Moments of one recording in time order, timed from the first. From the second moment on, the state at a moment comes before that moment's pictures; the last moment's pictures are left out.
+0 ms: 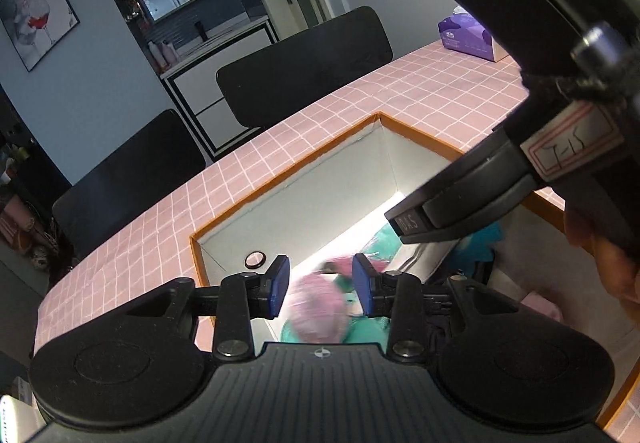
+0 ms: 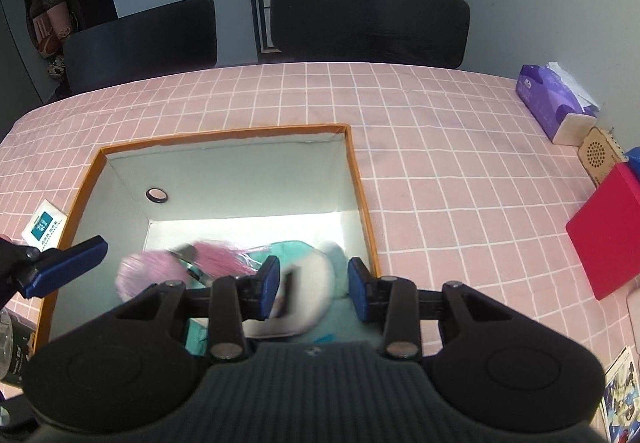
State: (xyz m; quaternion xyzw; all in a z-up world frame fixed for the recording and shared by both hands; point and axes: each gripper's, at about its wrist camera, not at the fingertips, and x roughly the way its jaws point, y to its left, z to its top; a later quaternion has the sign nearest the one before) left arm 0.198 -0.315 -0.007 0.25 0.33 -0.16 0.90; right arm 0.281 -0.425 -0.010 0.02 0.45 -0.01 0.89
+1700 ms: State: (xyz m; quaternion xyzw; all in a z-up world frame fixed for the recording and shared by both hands) left arm -0.007 -0.100 0.022 0.09 0.22 -0.32 0.92; right arm -0.001 -0.306 0.014 0.04 0.36 -0.01 0.93
